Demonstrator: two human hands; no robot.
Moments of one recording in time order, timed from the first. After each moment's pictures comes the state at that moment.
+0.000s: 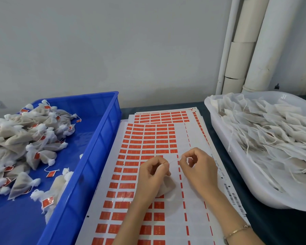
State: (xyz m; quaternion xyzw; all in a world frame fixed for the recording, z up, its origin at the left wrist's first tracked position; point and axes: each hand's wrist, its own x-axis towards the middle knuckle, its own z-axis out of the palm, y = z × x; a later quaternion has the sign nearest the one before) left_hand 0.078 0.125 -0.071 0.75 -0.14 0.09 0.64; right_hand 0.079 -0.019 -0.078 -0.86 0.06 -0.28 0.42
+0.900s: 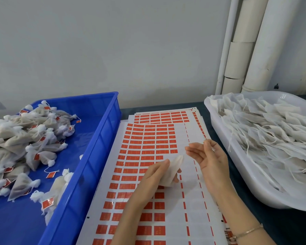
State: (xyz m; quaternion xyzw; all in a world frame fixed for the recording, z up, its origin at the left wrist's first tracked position) left_hand 0.071 0.137 -0.057 0.78 -0.16 -0.12 0.59; right_hand 0.071 -0.034 -0.046 -0.52 0.05 -0.18 0.84
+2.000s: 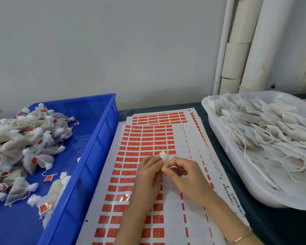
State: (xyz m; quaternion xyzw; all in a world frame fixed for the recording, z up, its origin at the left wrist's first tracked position) left_hand 0.081 0.137 -0.083 0.87 -0.19 0.17 0.42; right_hand 0.064 -0.006 -0.067 -0.80 -0.14 -0.12 0.57
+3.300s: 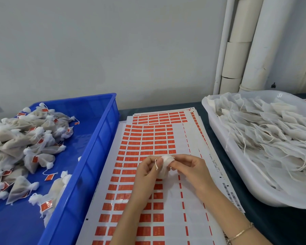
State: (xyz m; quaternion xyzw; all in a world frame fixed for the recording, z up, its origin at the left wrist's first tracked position) left_hand 0.079 0.136 -0.071 0.74 -0.09 0.01 0.67; right_hand 0.072 -0.010 -0.063 -0.71 0.06 -0.06 0.70
